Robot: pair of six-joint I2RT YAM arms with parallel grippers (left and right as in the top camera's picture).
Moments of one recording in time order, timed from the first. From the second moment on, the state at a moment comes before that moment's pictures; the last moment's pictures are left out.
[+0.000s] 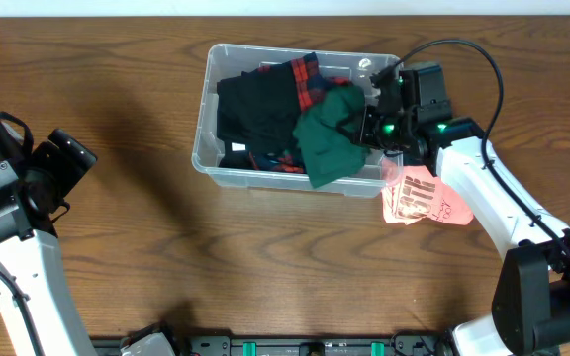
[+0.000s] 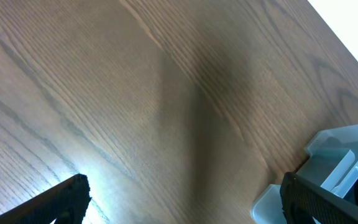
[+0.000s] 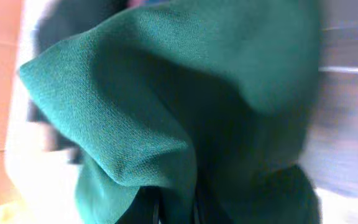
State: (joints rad) left arm 0.49 1.19 1.25 -0.98 0.03 -0.40; right arm 0.26 1.69 1.18 -0.41 -0.47 0.47
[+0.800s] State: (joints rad) left arm 0.49 1.20 1.25 -0.98 0.03 -0.40; right arm 0.24 1.66 1.18 0.37 -0.83 0.64
